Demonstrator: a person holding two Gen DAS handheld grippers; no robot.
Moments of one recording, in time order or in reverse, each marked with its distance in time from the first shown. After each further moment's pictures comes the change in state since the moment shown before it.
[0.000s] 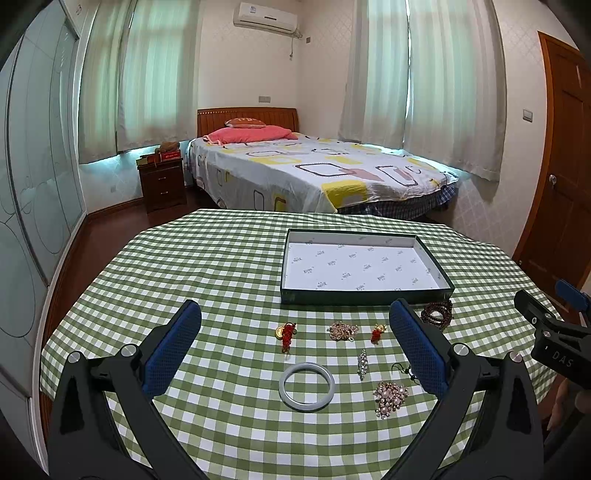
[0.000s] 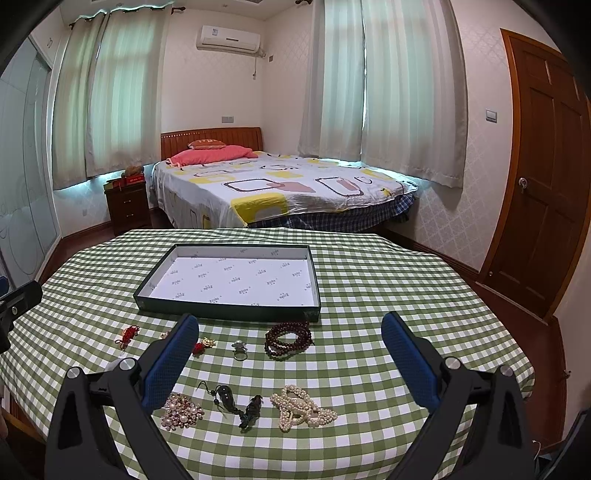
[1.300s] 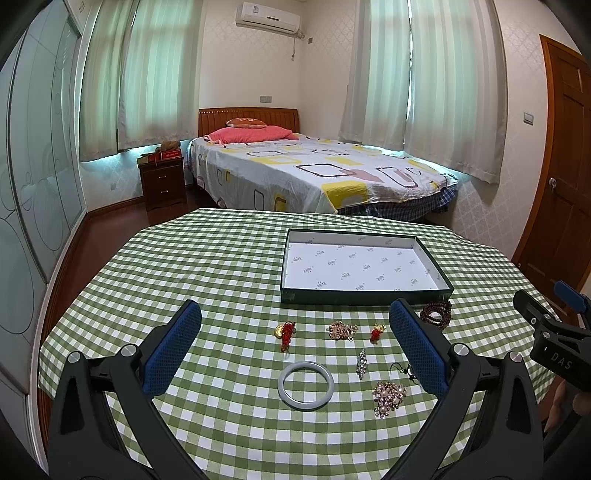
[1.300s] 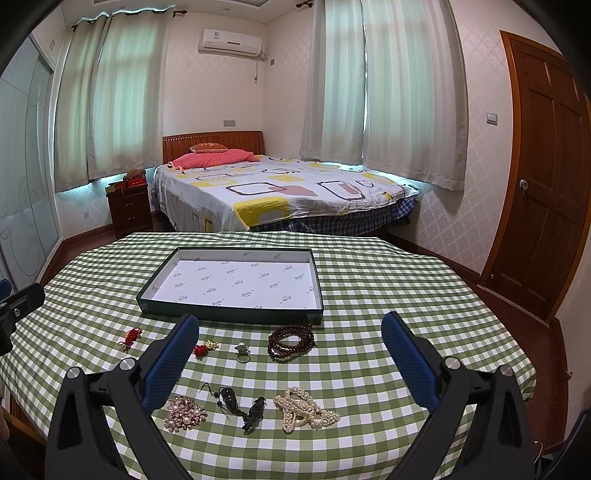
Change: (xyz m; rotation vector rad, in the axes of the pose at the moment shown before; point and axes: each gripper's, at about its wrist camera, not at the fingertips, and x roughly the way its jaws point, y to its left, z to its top) left arm 0.000 0.001 -0.006 -0.009 -0.007 -0.003; right arm -0.001 0.001 -0.002 0.005 -0.016 0.003
